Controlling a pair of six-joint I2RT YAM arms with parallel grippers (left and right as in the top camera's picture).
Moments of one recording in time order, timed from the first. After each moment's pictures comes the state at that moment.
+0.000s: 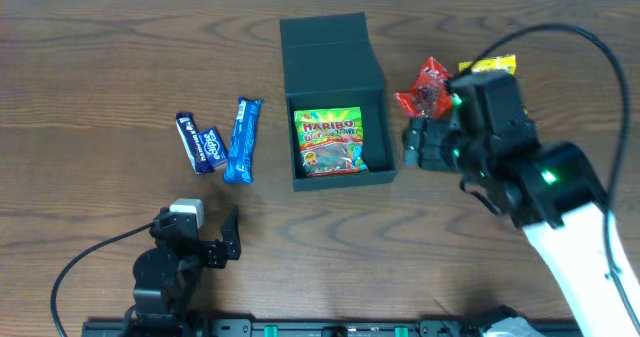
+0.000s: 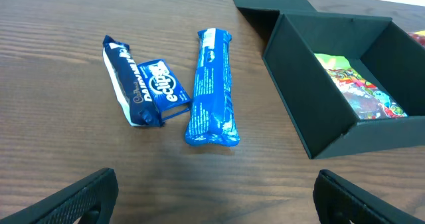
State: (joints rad) left arm -0.09 0.01 0.15 -0.57 0.11 -0.14; right arm 0.40 1.23 1.37 -1.10 0.03 0.48
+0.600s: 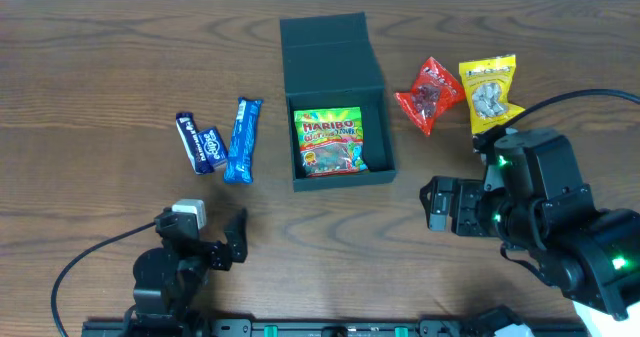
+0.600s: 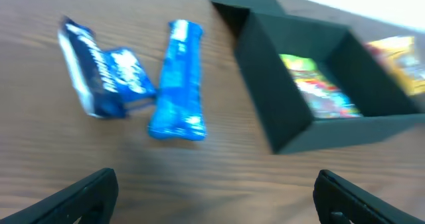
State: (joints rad) left arm -0.09 0.01 0.15 -0.57 0.23 -0.27; right arm 0.40 1.02 1.37 -1.39 -0.05 0.46
